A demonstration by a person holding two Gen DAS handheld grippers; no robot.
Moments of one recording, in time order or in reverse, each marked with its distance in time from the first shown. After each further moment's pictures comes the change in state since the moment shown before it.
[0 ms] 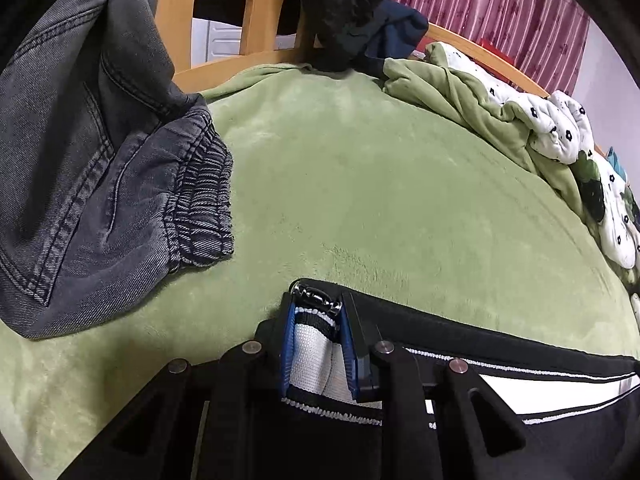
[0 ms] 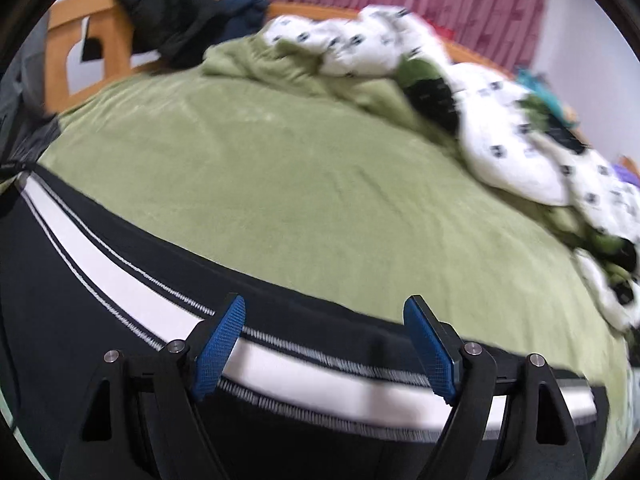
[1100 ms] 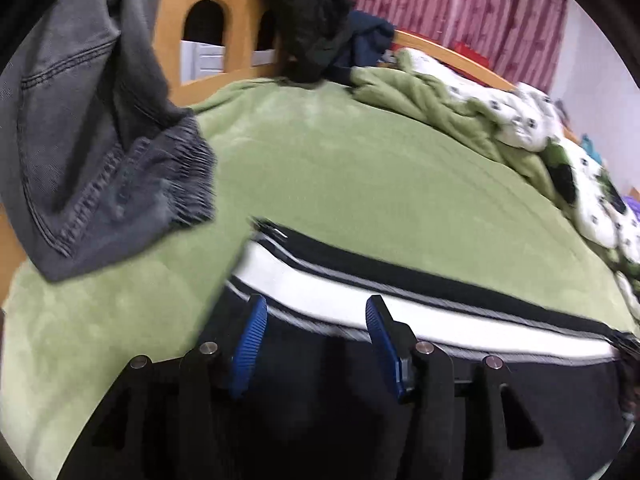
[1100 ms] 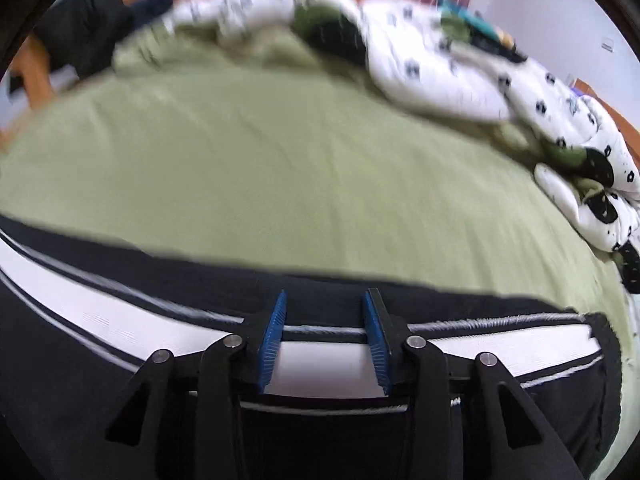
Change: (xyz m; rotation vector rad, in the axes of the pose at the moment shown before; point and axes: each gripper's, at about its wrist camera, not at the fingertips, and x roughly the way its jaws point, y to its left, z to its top) left arm -0.062 -0.031 -0.043 0.056 -0.031 -0.057; right arm 0.034 -0.080 -0.056 0.203 0.061 -0.223
